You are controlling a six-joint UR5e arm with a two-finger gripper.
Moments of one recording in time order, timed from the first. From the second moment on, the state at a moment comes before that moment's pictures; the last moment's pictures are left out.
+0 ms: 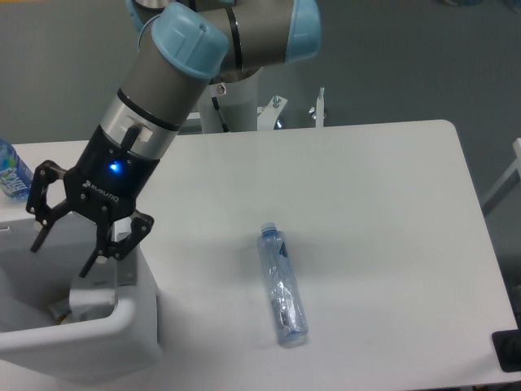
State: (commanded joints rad) arm 2.21 -1.83 -1.45 -0.83 0.88 0.20
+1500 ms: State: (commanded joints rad) arm 2.37 -2.16 -1.41 -0.81 1.42 0.29
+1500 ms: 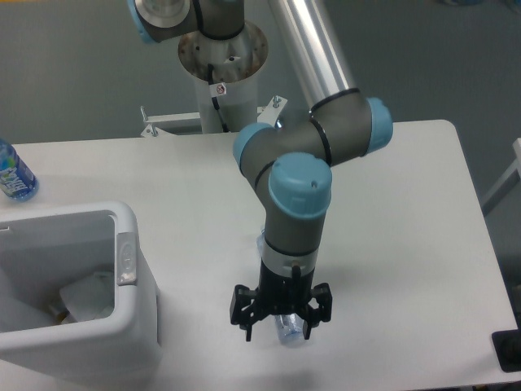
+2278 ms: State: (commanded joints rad) arm 2.37 -2.24 -1.46 -0.82 1.54 0.29
